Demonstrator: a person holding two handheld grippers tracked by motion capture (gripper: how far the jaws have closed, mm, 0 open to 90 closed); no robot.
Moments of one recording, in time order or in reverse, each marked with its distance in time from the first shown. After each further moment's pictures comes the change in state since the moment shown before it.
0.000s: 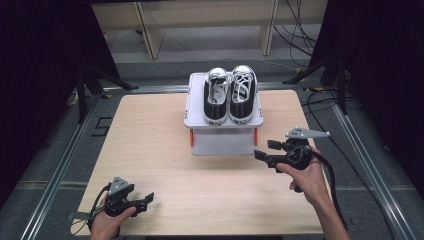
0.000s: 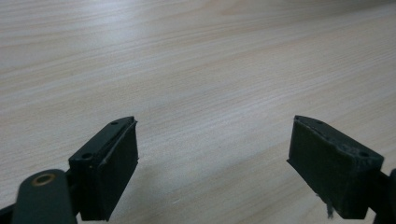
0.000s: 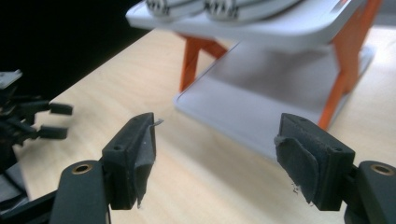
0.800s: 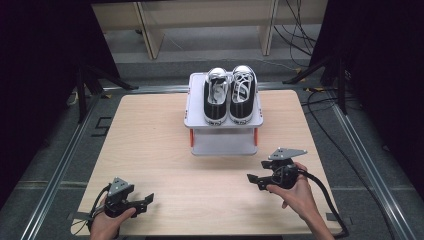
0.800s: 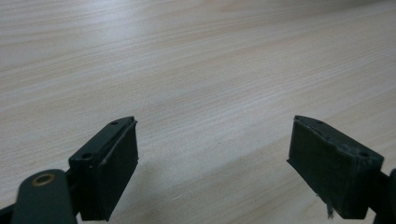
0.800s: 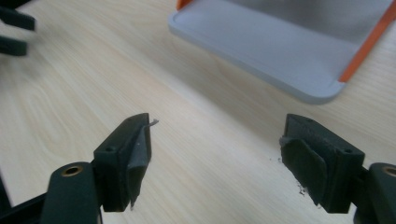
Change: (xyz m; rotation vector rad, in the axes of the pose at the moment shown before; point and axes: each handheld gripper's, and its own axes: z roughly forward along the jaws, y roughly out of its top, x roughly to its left) left arm 0.001 -0.002 -0.001 0.005 -0.001 0.012; right arm 0.012 -0.050 0.028 0.212 -0.053 -0.094
